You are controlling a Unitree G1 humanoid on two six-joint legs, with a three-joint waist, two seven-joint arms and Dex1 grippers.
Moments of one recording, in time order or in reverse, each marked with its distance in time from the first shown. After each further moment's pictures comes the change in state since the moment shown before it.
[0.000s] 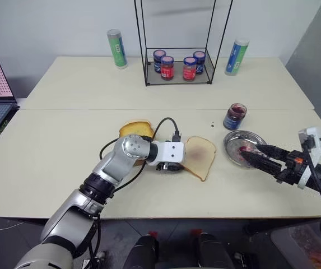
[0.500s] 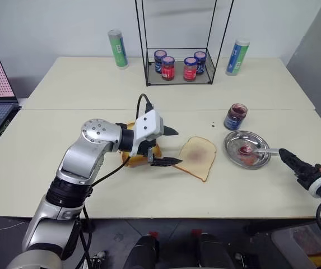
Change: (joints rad) left arm 0.046 0.038 0.320 -0.332 -0.437 0.505 -0.026; right arm -0.017 0.251 -0.127 0.290 -0.074 -0.103 -0.256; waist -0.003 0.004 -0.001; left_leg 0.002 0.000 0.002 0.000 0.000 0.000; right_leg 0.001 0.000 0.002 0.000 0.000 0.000
